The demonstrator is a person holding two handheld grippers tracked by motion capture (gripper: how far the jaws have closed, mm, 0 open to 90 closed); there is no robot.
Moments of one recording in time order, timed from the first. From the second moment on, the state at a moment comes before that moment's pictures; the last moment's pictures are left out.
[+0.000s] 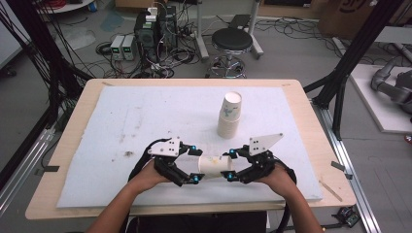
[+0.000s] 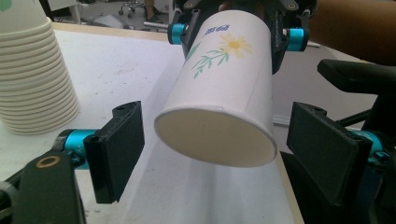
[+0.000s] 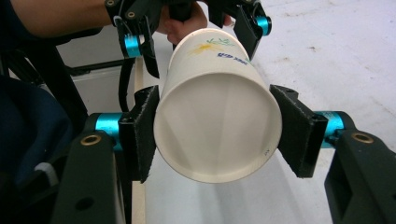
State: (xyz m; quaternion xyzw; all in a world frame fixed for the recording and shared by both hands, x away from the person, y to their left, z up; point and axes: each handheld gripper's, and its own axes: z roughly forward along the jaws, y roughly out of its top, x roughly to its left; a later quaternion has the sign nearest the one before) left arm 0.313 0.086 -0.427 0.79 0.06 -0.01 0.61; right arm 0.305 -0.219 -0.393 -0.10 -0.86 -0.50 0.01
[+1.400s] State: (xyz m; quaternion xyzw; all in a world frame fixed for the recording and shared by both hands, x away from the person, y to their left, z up) left arm 0.316 0.089 -0.423 0.75 0.05 -0.02 0.66; right arm 0.309 -0.221 -0.400 -0.14 -0.81 -0.56 0.05
